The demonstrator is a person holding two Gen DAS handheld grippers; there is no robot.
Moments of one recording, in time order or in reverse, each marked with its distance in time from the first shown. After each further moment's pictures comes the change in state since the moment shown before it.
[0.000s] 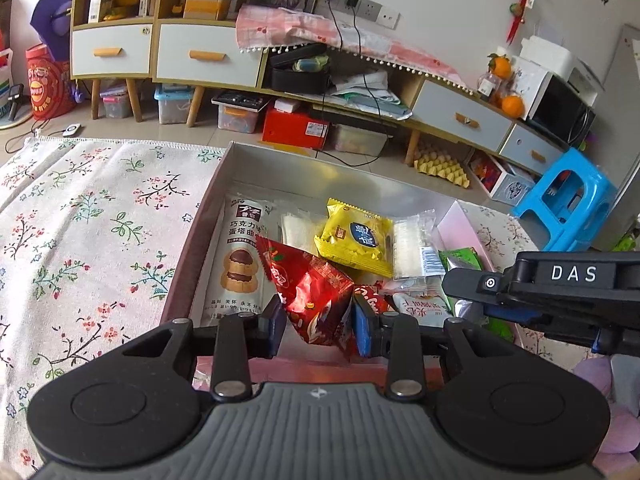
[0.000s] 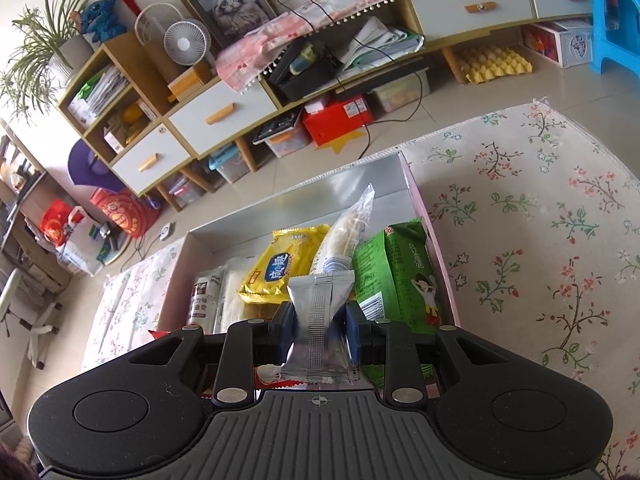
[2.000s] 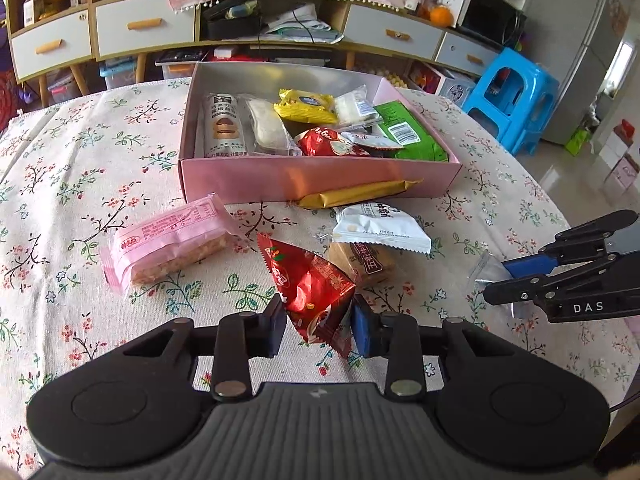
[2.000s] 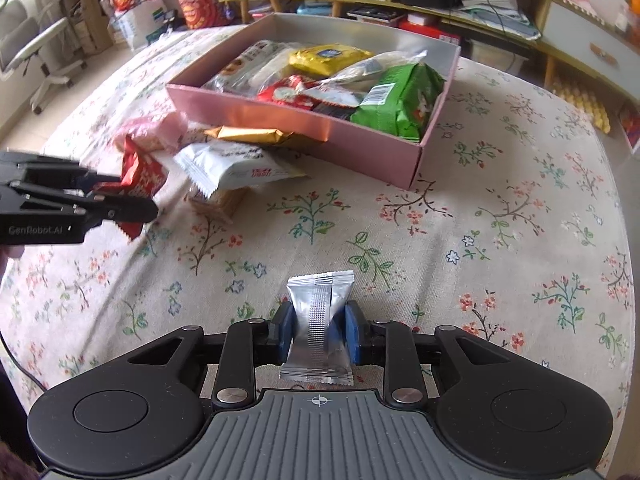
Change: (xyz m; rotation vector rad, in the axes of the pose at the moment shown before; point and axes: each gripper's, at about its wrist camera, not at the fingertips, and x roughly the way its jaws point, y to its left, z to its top) left arm -0.055 0.003 -0.066 0.199 0.187 -0.114; right arm -0.065 -0.030 -0.092 -0.583 0.317 -0.023
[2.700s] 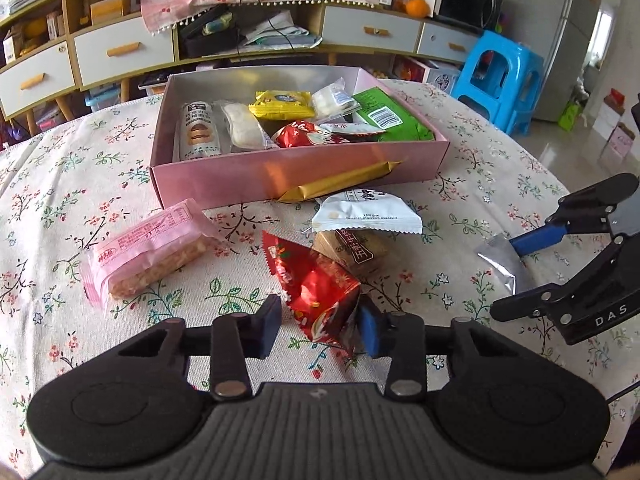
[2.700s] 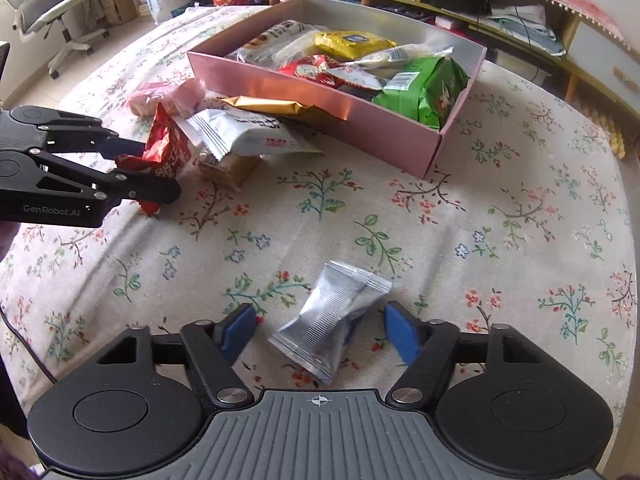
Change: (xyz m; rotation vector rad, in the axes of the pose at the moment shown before) left arm 0.015 -0.014 -0.011 0.113 -0.027 0.021; right arm 0.008 0.008 -0.012 -0.140 0.029 -0.004
